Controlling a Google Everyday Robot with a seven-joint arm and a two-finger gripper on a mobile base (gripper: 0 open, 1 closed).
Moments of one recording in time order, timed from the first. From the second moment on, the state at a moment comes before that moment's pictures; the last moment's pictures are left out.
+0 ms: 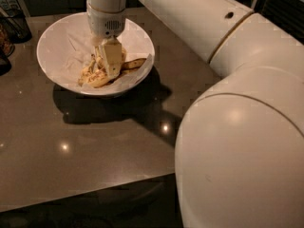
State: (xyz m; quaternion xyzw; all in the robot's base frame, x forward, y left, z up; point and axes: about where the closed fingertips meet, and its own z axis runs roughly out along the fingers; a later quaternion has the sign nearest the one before) arm 0.624 0.113 0.909 -0.84 0.53 0.02 0.13
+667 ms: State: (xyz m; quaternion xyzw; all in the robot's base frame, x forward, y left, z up) arm 0.621 0.116 0.896 -0.84 0.53 0.03 0.12
